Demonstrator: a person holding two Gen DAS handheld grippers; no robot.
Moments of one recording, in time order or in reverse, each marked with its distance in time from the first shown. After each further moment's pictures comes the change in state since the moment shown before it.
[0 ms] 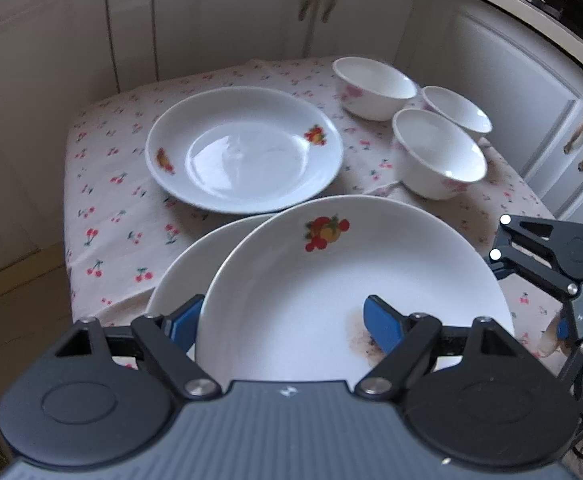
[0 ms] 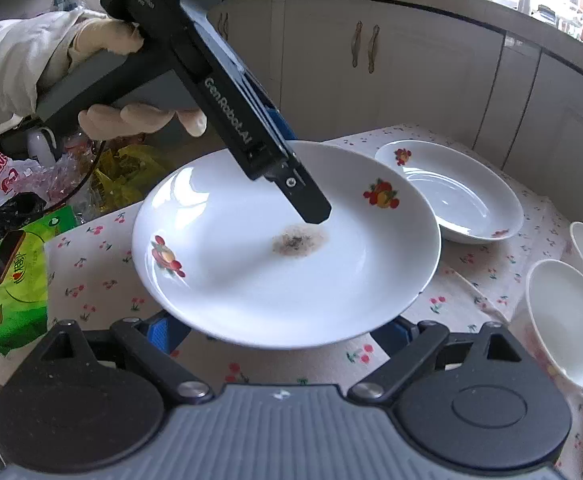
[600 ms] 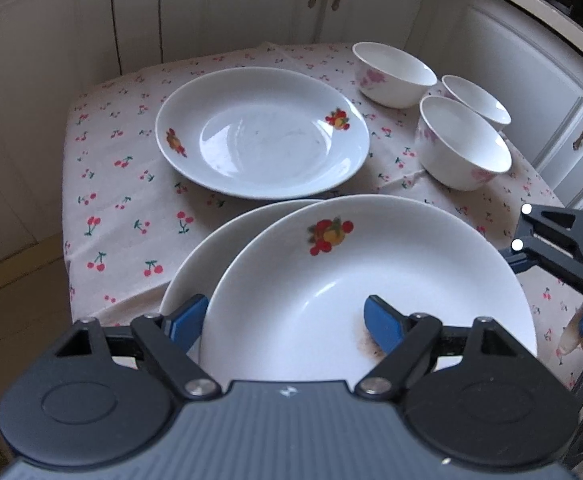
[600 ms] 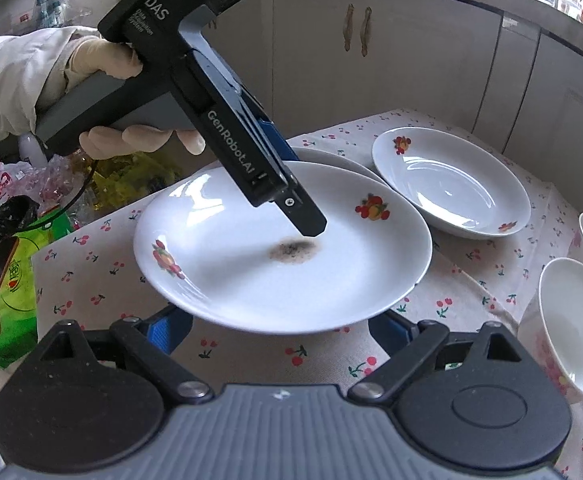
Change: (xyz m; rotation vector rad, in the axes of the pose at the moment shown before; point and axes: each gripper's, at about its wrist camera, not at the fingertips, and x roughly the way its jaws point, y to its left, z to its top) left arm 0.019 0.015 -0.002 0.006 0.023 0.001; right arm 0.013 -0.001 0.014 0.033 0.046 -0.010
